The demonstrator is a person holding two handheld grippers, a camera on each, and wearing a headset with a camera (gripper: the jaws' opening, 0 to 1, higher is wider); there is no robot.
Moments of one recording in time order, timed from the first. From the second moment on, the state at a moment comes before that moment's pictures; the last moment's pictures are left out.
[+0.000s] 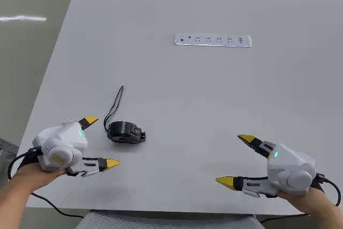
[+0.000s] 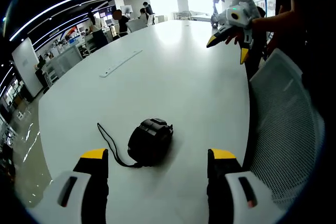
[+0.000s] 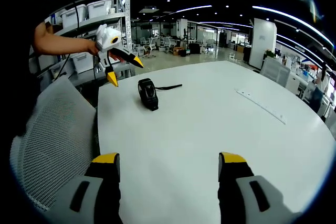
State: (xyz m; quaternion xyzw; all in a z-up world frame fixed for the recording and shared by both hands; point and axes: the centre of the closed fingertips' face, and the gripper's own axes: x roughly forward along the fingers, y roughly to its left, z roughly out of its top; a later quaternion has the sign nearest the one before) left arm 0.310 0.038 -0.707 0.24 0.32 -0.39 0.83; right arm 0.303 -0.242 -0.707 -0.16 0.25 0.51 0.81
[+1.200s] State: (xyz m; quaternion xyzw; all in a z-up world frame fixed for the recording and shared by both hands) left arm 0.342 0.039 -0.750 0.35 0.34 -0.49 0.72; right arm 0.335 -0.165 -0.731 -0.20 0.23 0.58 0.75
